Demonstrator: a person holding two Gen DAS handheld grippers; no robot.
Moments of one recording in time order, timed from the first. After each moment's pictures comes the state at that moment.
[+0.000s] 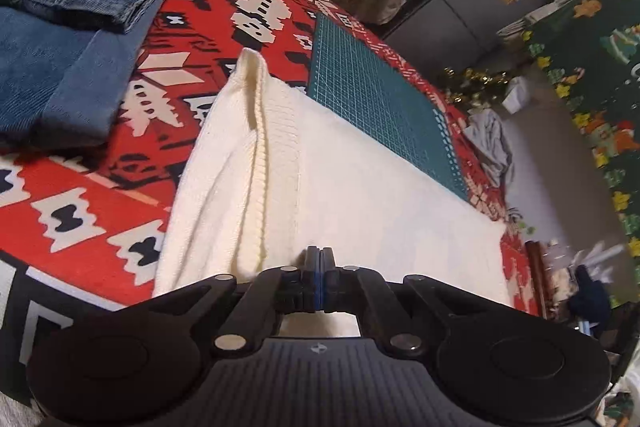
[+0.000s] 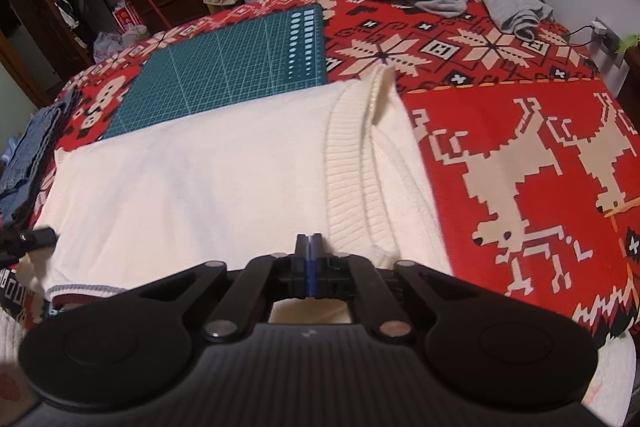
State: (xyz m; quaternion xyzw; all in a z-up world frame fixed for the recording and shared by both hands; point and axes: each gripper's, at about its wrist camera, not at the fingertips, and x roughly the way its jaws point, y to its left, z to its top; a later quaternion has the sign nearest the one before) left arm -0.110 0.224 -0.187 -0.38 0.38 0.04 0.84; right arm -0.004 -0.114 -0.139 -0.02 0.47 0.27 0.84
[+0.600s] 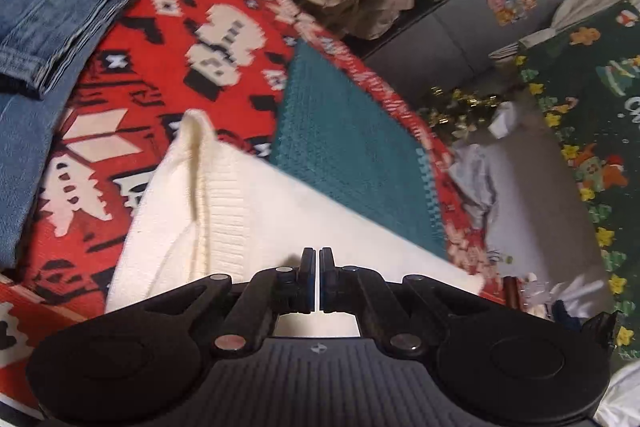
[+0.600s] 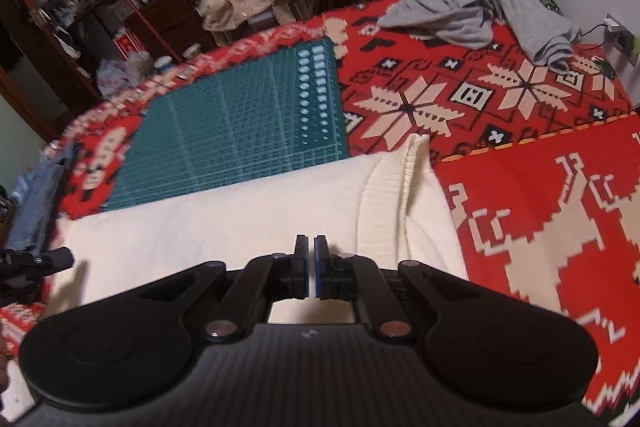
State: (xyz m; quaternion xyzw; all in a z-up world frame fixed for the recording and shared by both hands) left arm -0.044 0.243 -0.180 -0.41 0.37 0.03 0.83; right arm 0.062 -0.079 -0.133 0.02 0.47 0.27 0.84
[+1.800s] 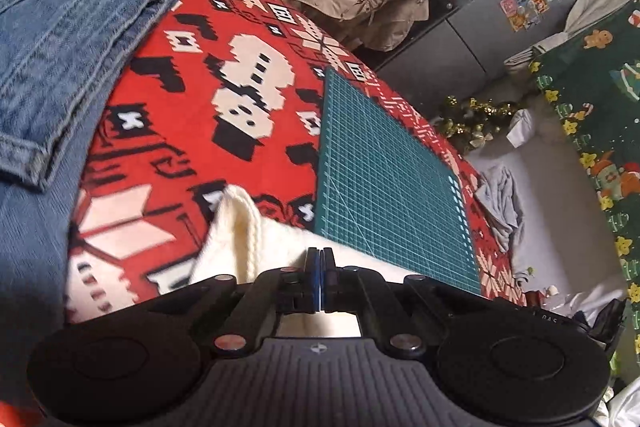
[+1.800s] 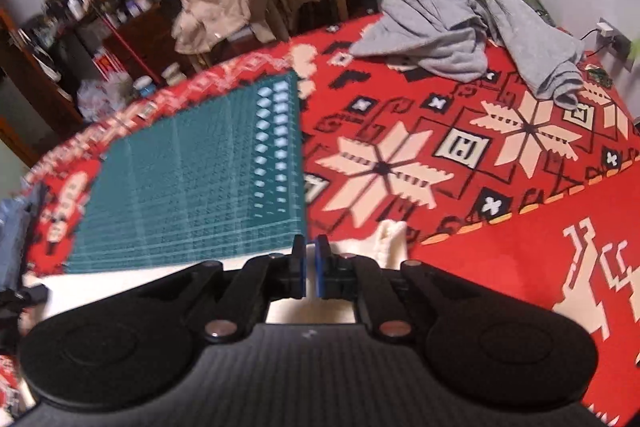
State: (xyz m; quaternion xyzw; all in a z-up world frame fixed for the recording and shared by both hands) left arm -0.020 0.286 -0.186 -0.40 0.36 0.04 0.85; right arm 0.132 -0.069 -0.149 0.03 0.46 0.25 0.85
